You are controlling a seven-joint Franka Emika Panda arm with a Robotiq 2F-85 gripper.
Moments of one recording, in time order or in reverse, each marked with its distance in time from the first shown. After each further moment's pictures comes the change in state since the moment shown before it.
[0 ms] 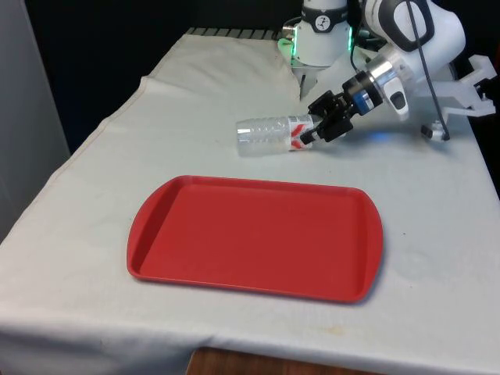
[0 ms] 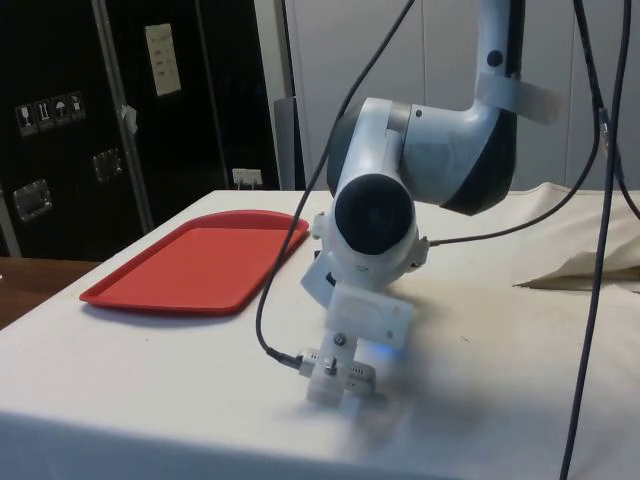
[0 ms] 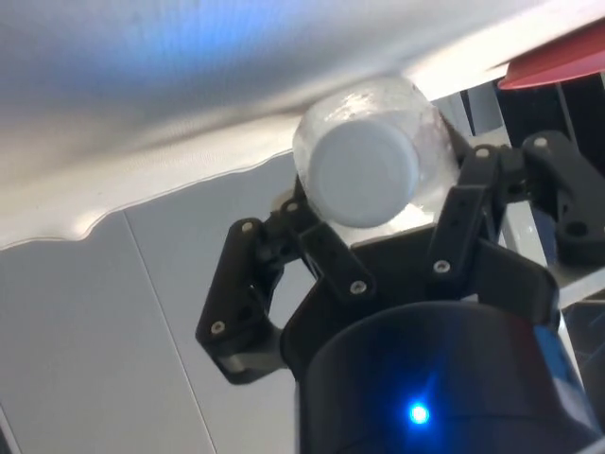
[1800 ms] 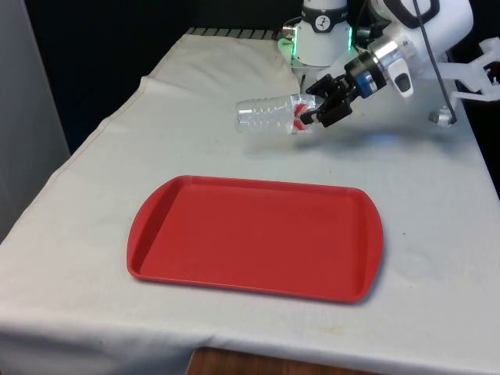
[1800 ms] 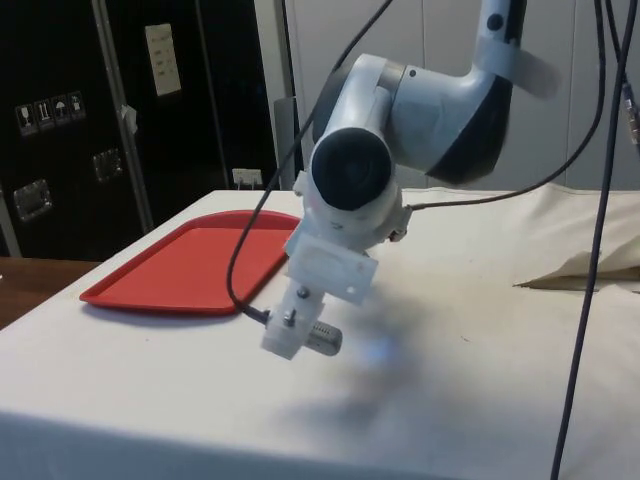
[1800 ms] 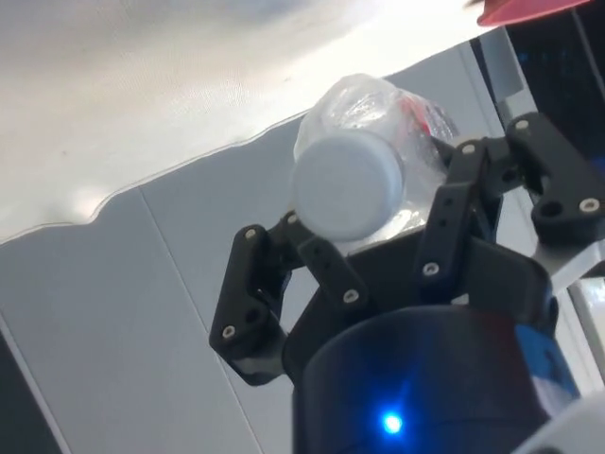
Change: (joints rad) arm -0.002 -0.105 0.003 -0.007 0.066 -0.024 -0.137
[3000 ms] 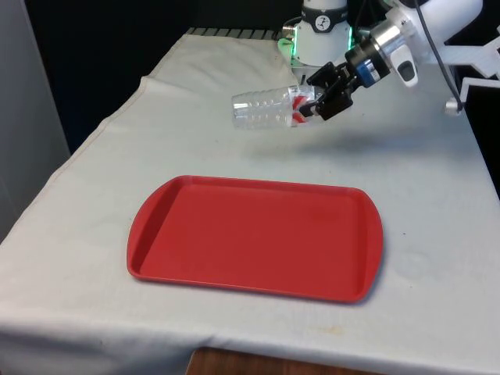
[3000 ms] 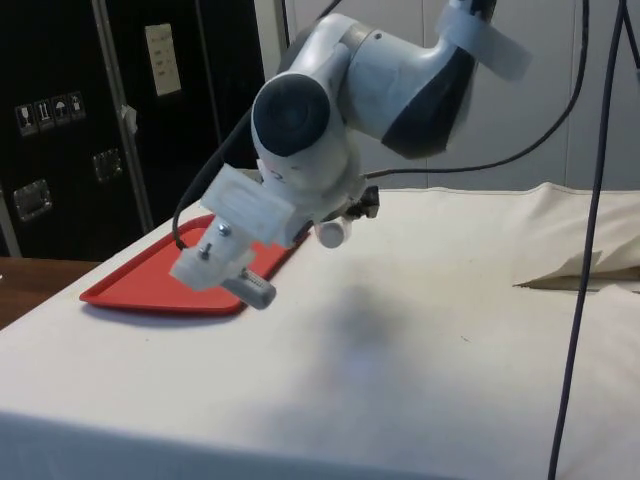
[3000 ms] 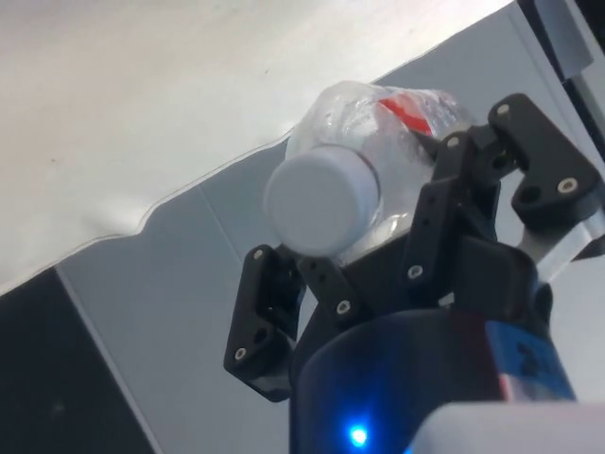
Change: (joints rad) arm -0.026 -0.043 -0.009 0.087 0.129 0.003 -0.199
